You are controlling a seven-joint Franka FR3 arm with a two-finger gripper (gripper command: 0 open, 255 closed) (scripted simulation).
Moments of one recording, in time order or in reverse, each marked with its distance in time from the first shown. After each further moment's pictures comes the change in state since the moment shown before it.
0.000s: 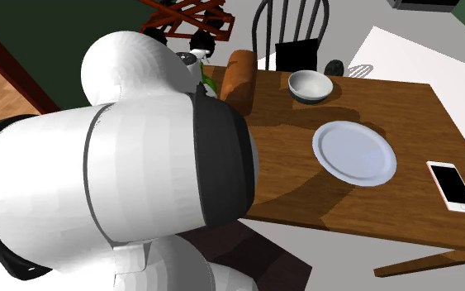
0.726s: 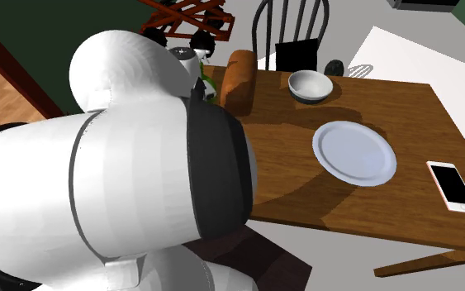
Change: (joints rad) arm 0.001 -0.031 0.000 0.010 0.012 -0.042 -0.007
